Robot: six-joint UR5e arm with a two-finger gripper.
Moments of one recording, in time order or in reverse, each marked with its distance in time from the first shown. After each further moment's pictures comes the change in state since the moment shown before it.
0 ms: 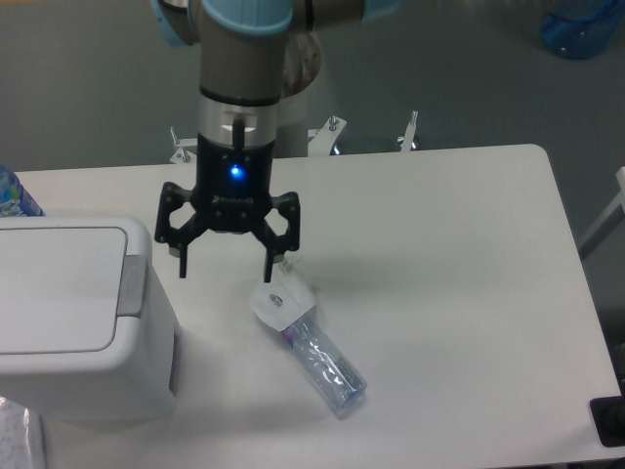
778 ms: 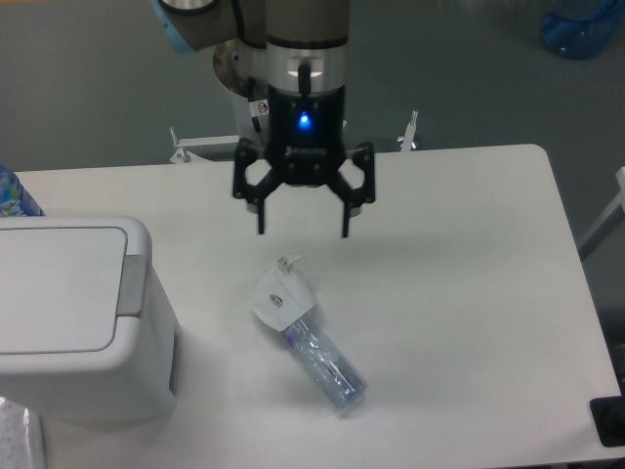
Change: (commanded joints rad) arm 0.106 0.061 0.005 -0.078 -0.002 0.123
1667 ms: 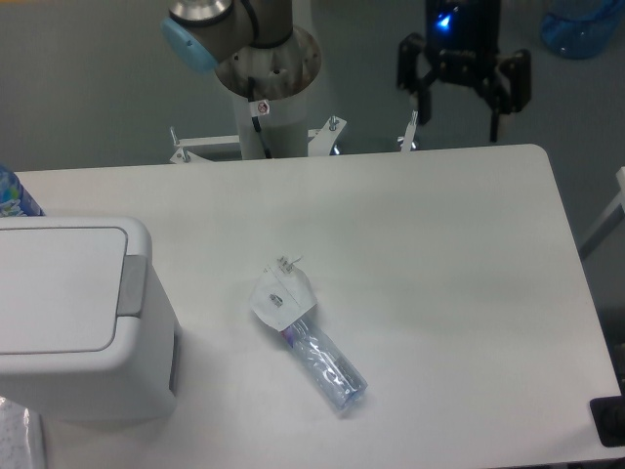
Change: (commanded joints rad) arm 0.239 0.103 -0.012 -0.103 0.156 0.626
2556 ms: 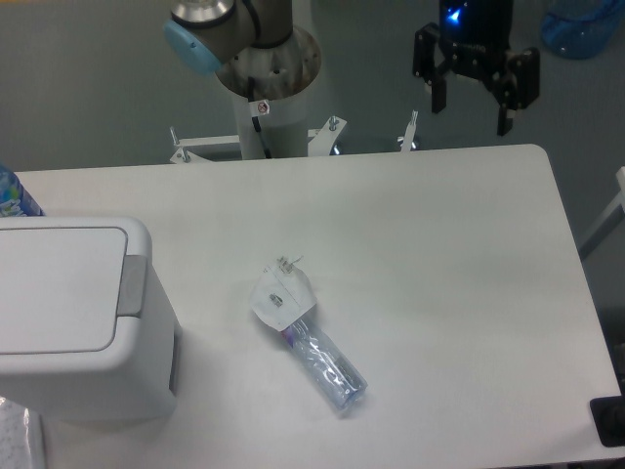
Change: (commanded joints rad) arm 0.190 0.037 0.009 -0.188 0.006 0.668
